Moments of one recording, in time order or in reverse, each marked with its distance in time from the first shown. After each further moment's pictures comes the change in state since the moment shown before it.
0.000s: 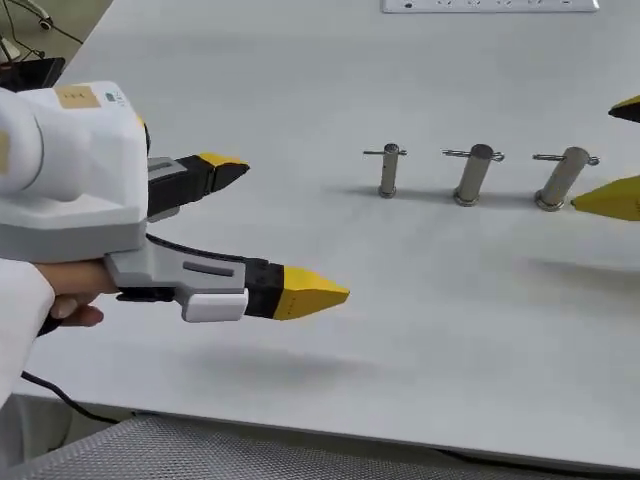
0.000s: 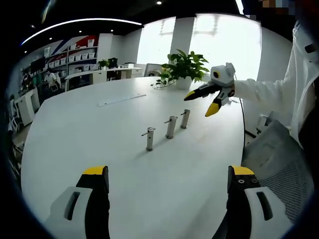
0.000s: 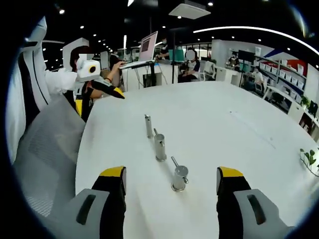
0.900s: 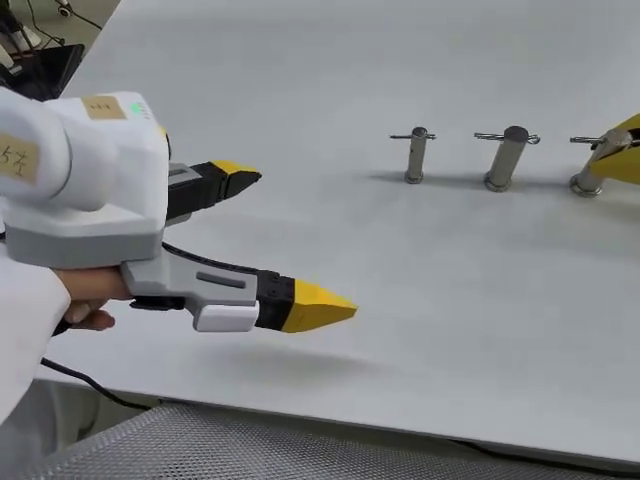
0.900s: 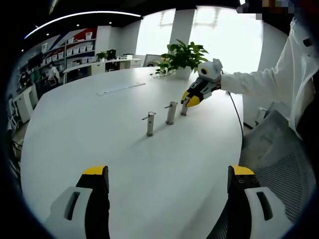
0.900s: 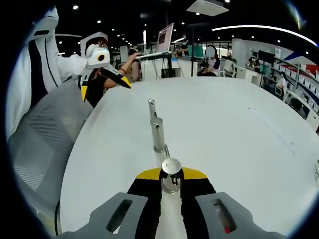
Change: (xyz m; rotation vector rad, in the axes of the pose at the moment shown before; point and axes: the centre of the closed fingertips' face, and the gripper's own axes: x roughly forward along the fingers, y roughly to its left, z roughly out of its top) left arm -0.005 0.002 -0.025 0.000 0.099 -0.019; right arm 0.044 -0.018 -0.032 -0.109 0.038 0.202
